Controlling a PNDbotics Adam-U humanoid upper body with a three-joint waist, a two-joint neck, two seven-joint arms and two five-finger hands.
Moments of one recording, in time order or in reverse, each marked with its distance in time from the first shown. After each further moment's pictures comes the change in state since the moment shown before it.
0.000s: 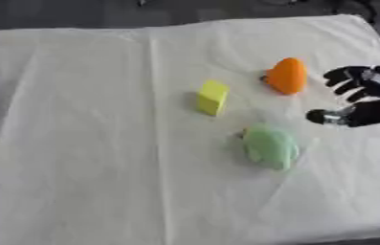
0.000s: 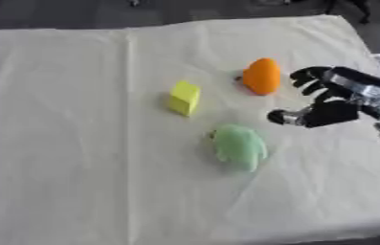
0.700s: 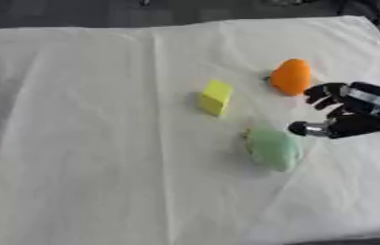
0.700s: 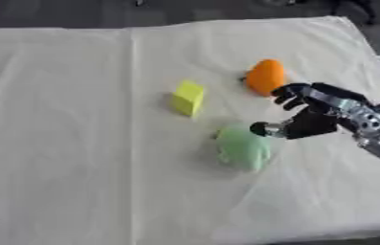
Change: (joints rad) left arm 0.000 0.000 -0.006 0.000 -0.005 0.002 -0.002; right arm -0.074 0.098 0.080 0.000 0.021 0.057 0.074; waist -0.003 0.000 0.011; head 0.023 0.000
